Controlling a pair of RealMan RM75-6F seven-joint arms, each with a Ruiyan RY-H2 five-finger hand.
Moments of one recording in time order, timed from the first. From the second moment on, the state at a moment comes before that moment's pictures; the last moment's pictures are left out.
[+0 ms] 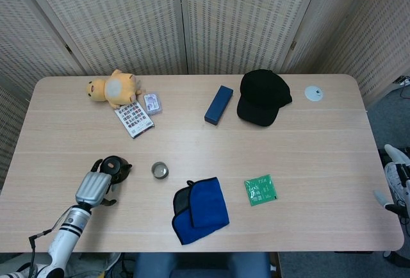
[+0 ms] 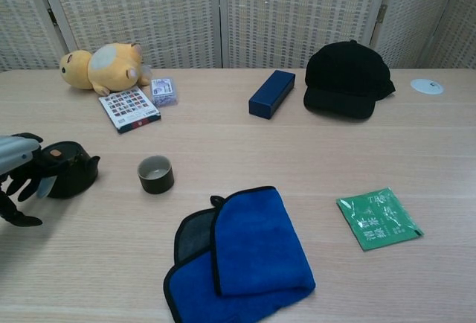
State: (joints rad) left arm -0.45 -1.46 -0.04 -1.47 1.20 1.06 0.39; right arm 0.01 -0.96 0.07 -1.63 -1.51 1.56 0.12
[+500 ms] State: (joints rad) left arm -0.45 -1.45 -0.06 -1.48 1.19 1.06 0.35; right arm 0.01 -0.95 0.08 -1.63 -1.51 1.56 0.13
